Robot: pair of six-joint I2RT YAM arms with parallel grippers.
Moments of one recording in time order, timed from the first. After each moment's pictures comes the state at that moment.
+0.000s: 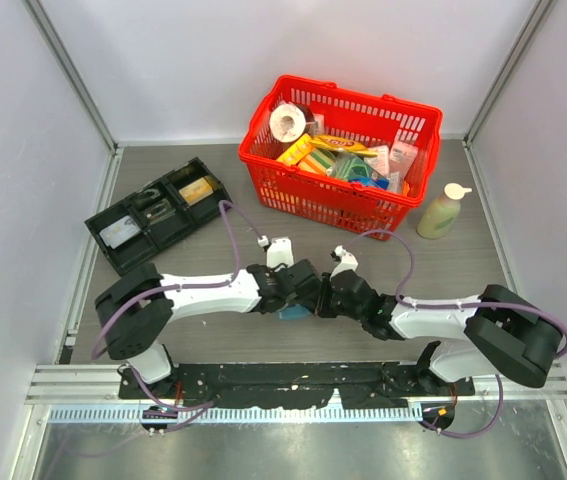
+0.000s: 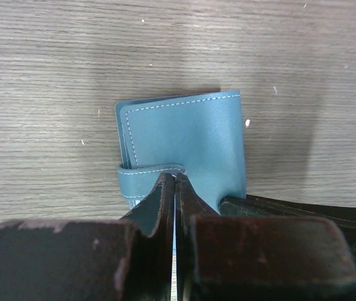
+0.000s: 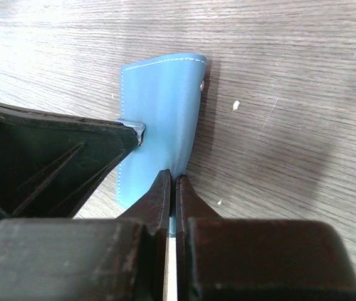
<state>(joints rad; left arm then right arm) -1.10 1.69 1.03 -0.53 -0.53 -1.08 0.92 1.34 0.36 0.37 0.10 0.89</state>
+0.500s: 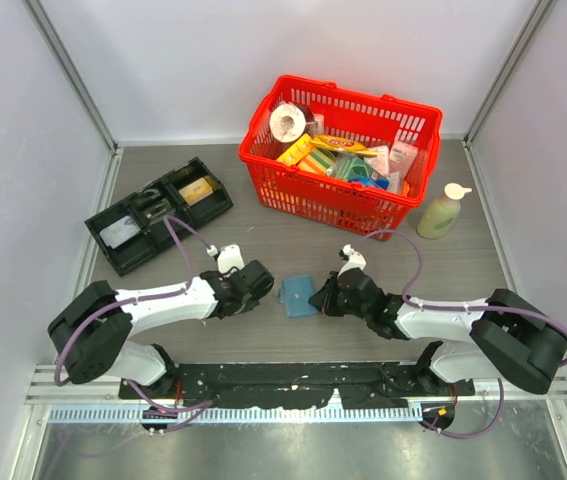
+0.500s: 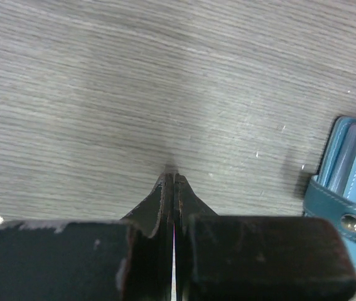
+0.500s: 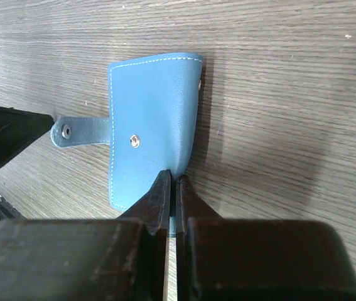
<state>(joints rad) -0.93 1.42 0.69 -0.48 -0.48 -1.12 0.87 1.29 0.33 0.33 0.09 0.89</state>
